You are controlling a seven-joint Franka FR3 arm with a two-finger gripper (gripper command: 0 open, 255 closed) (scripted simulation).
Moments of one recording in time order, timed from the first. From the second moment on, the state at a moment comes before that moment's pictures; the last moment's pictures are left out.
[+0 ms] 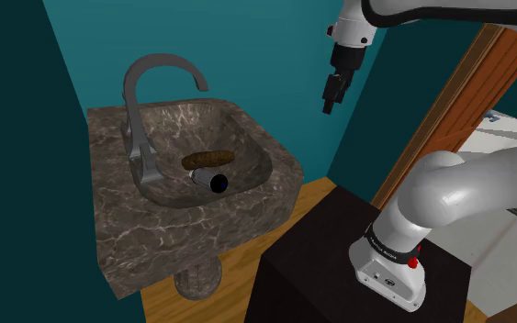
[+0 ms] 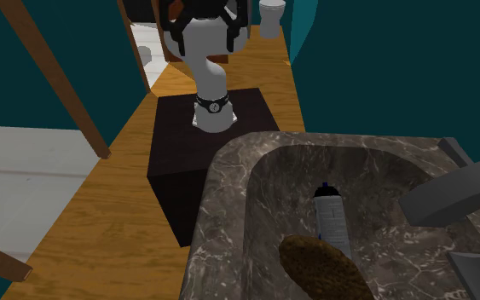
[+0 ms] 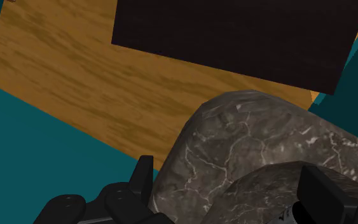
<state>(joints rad) 0.00 -0.79 -0.01 -2.44 -0.06 1.62 -0.17</state>
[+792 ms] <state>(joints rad) 0.04 -0.42 0.16 -2.34 -0.19 1.84 -0.08</state>
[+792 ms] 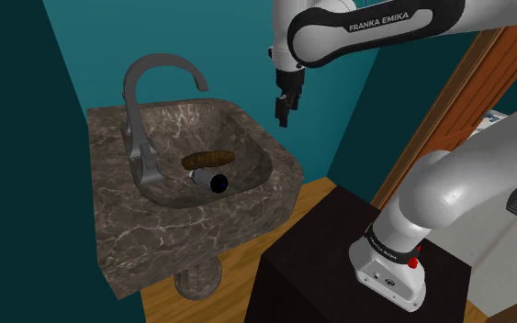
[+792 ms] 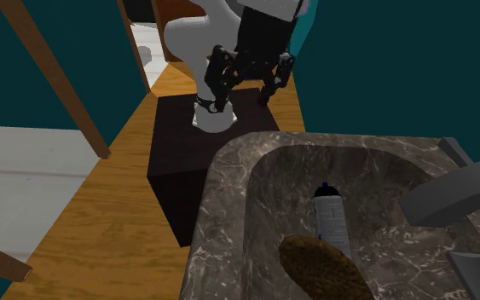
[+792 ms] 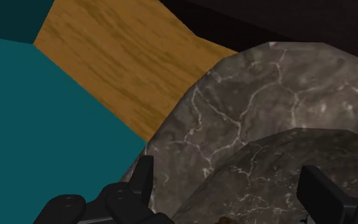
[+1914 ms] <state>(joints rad) 0.14 0.32 0.32 -1.89 -0.68 1.85 0.16</state>
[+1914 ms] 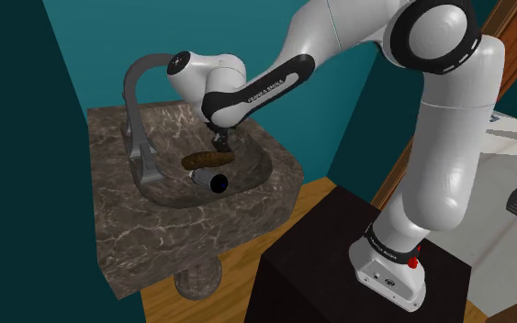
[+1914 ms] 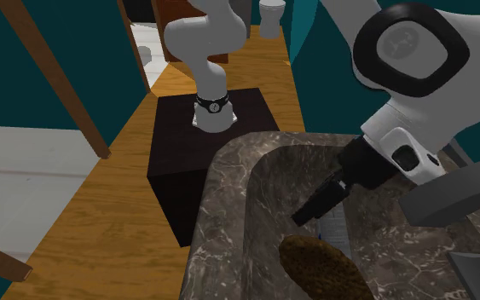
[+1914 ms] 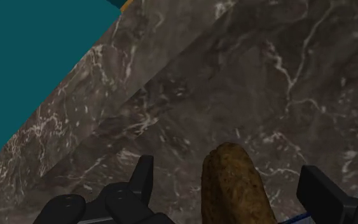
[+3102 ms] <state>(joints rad) 0.24 0.63 0.27 -1.69 -0.87 1.85 0.22</state>
